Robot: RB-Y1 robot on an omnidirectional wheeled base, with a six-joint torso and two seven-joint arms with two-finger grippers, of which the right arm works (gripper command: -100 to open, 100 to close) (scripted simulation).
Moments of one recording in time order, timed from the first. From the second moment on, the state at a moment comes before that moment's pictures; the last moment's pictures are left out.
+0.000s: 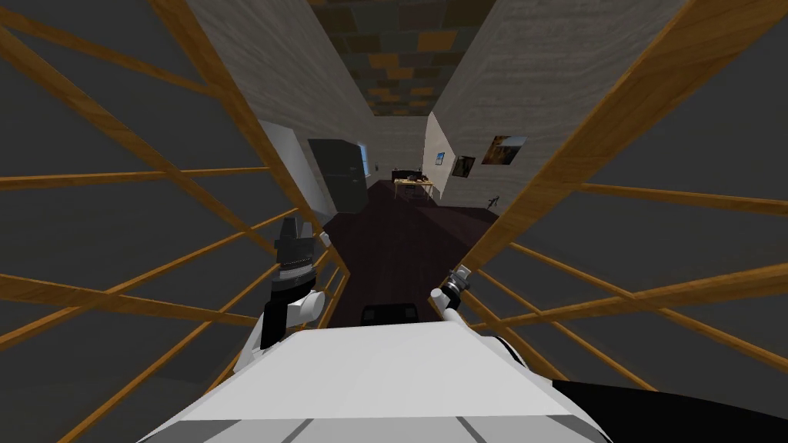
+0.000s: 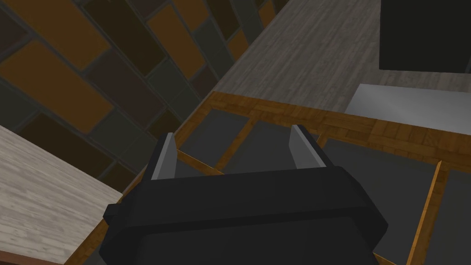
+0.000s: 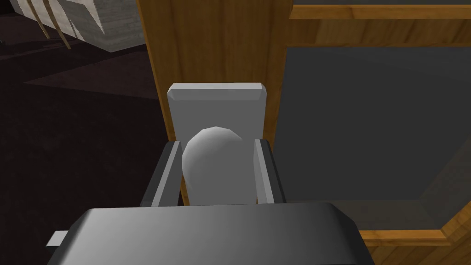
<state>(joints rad) -0.10 -0.13 -0.08 -0.61 -1.10 -1.07 -1.01</state>
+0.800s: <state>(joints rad) -0.06 -0.14 -0.23 -0.65 -1.02 -1.01 -1.04</state>
